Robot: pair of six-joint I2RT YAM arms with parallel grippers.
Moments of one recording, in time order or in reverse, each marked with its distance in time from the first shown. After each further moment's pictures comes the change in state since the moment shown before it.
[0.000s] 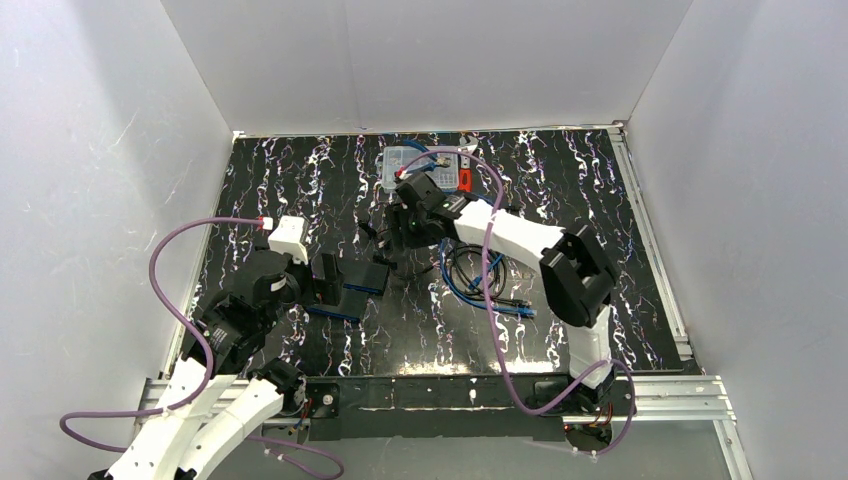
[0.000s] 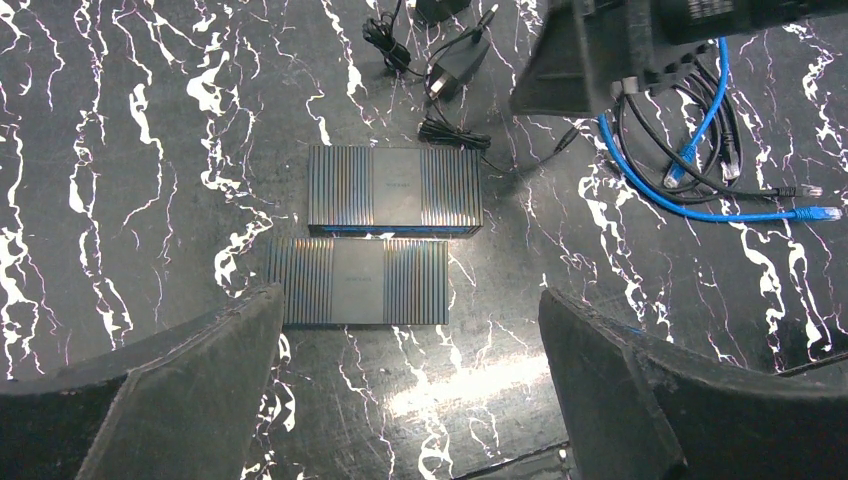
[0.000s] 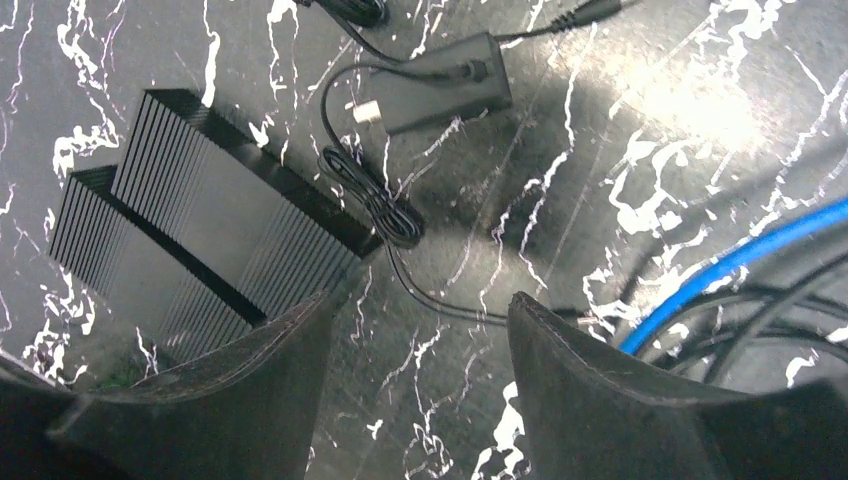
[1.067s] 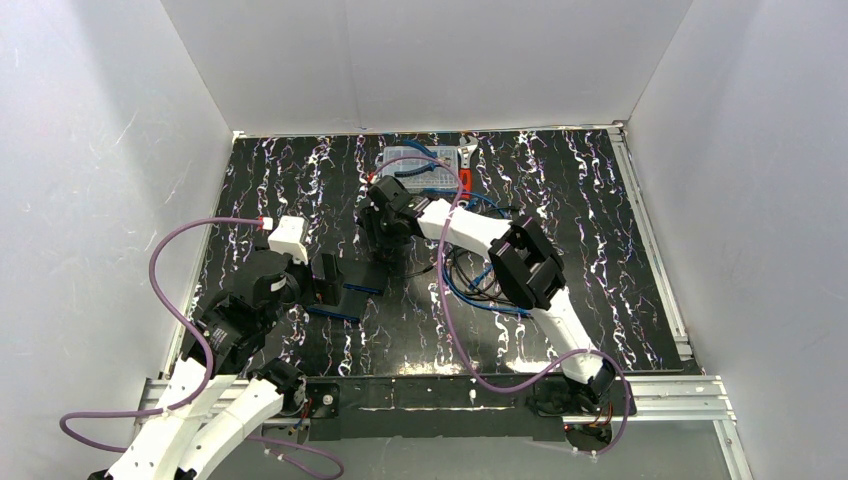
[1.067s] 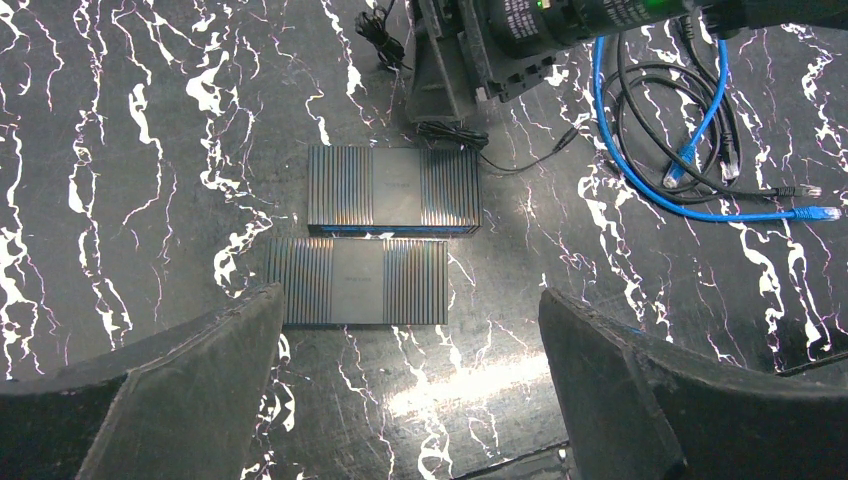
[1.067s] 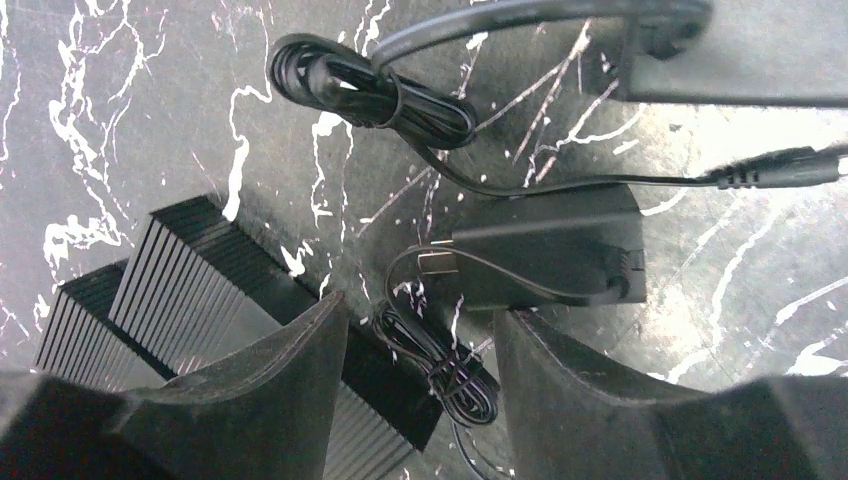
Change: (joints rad) left arm 0.000 0.000 0.000 0.000 0.001 0.000; right arm 0.029 0.329 0.303 0.018 -0.044 0.000
